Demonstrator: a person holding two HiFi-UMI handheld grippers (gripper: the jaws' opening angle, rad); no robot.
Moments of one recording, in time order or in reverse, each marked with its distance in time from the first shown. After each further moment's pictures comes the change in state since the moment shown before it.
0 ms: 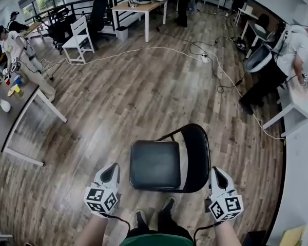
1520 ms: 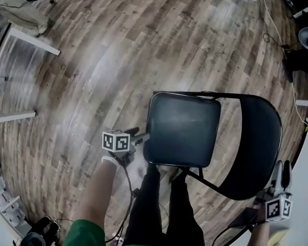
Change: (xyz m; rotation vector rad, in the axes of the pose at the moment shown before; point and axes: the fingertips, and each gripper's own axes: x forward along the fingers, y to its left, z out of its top) left arm 0.248 0.184 -0.431 -0.608 0.704 -0.279; right arm 0.183 -0.146 -0.160 -0.021 0.236 -0.294
